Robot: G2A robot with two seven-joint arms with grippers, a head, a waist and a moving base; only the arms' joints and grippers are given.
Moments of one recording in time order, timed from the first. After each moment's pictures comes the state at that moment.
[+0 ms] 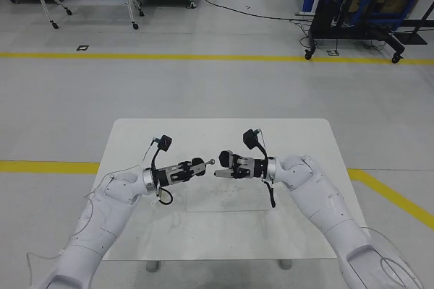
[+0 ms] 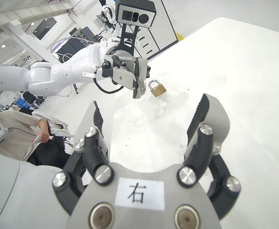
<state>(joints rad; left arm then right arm) 1.00 -1.18 -1.05 -1.04 -0.08 -0.94 -0.84 -0.91 -1.32 1.02 -0.93 -0.21 -1.01 0.74</state>
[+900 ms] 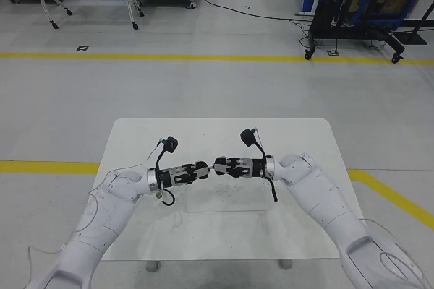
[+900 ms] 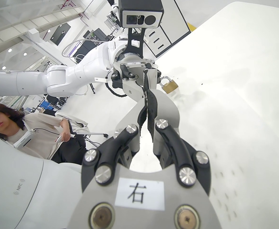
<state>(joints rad) 0.97 -1.18 -0.99 -1.01 -0.05 -0.95 -0.83 -0.85 -1.31 0.90 -0.86 0.00 -0.99 0.83</state>
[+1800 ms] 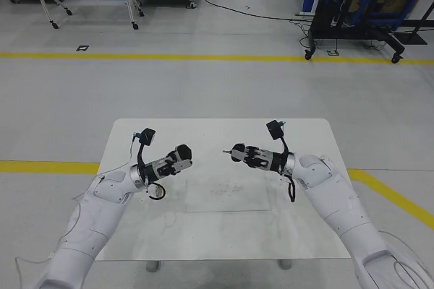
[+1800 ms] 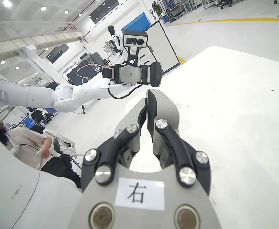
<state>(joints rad) 1.03 -1.14 -1.09 -1.09 -0.17 -1.01 -0.76 -0.96 -1.22 1.06 -1.03 -0.05 -1.01 0.70</state>
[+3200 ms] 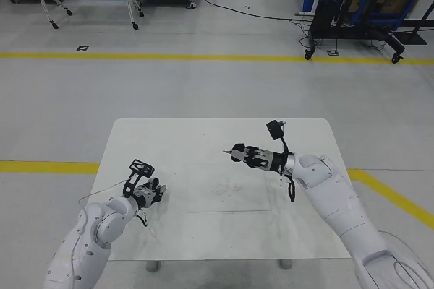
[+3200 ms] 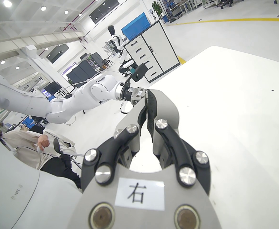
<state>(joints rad) 1.47 -1.07 -1.35 -1.60 1.00 -0.30 -0.62 -0.96 -1.22 1.06 -1.03 -0.05 -1.01 0.70</state>
